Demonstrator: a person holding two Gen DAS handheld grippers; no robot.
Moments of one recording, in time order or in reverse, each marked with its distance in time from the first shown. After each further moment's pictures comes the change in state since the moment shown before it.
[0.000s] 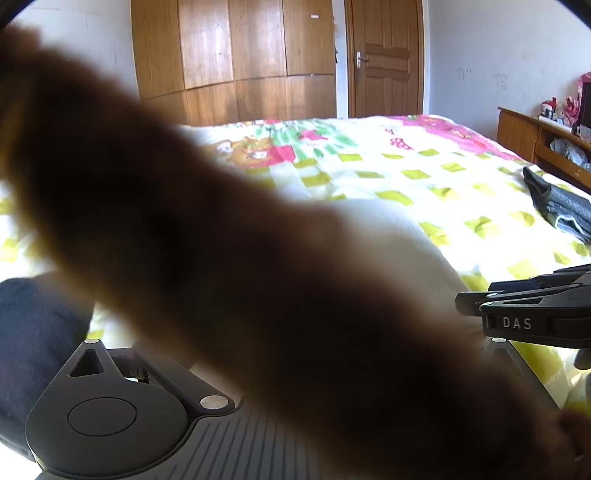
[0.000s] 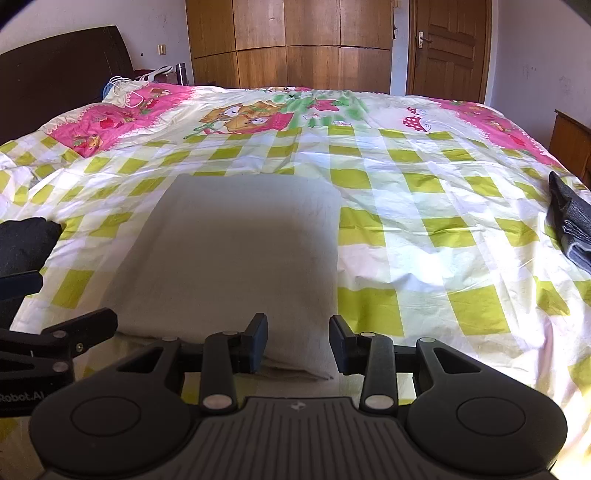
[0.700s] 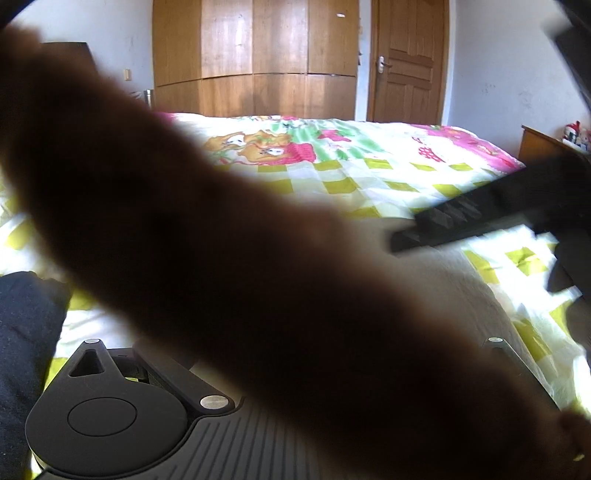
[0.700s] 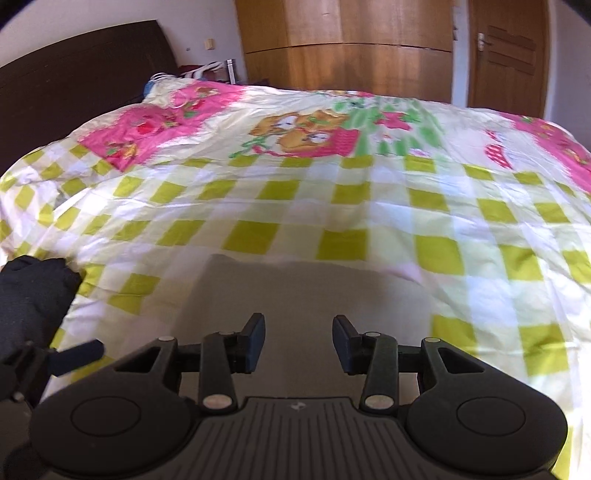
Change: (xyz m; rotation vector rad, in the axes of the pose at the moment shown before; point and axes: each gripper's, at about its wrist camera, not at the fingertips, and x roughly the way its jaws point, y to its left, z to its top) left arm 0.070 0.018 0.015 -0.077 0.012 0.002; right arm 0.080 0.057 0.106 -0.142 0.044 0.220
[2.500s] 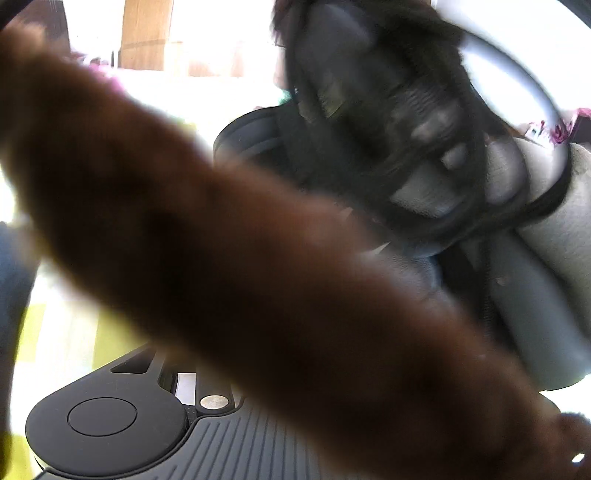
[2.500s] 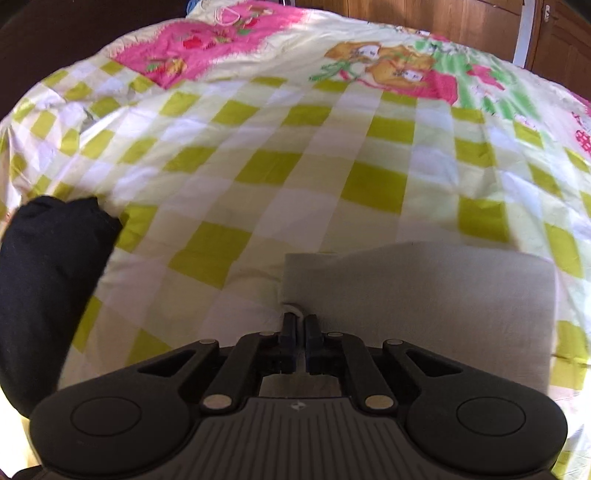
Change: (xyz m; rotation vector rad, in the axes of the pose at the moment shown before) left arm -0.006 0.025 -0.026 -0.039 0.128 -0.151; right arm 0.079 0.078 0.003 -0.028 0.225 0.045
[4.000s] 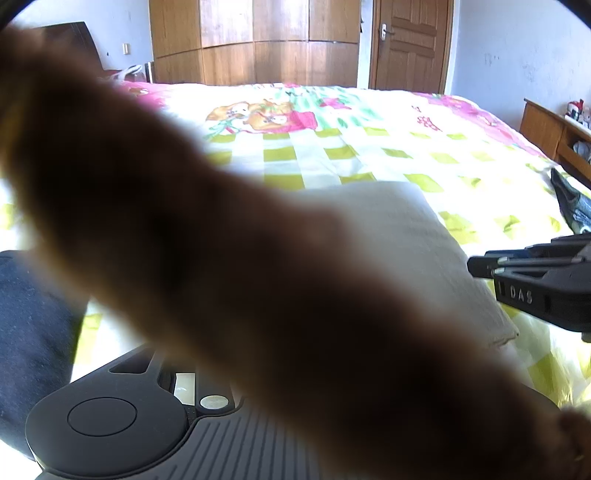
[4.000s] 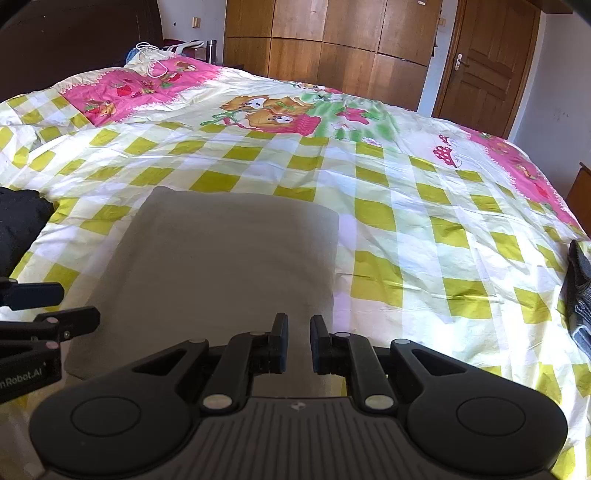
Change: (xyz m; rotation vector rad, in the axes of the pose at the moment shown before) left arm -0.031 -0.028 0.017 0.023 -0.007 0.175; right arm -0.115 -0.079 -0.107 0.009 -0.198 -0.307
